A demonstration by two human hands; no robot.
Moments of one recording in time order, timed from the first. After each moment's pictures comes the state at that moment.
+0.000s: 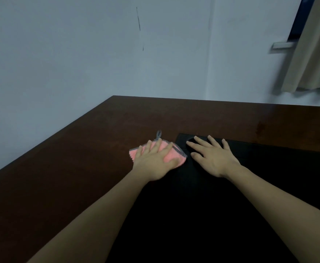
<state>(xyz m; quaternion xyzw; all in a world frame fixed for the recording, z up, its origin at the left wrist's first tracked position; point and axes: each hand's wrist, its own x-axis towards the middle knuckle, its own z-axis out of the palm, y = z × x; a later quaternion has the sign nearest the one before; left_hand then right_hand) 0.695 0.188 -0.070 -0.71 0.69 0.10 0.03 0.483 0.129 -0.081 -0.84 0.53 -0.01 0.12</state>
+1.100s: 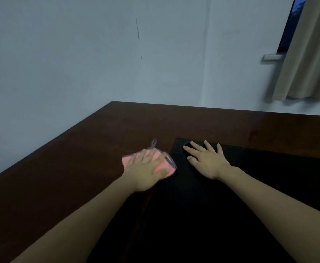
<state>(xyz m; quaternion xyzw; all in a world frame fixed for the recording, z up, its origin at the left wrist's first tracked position) 0.721 0.219 -0.068 -0.67 0.73 0.09 0.07 0.487 0.136 -0.073 -0.84 0.53 0.02 0.12</state>
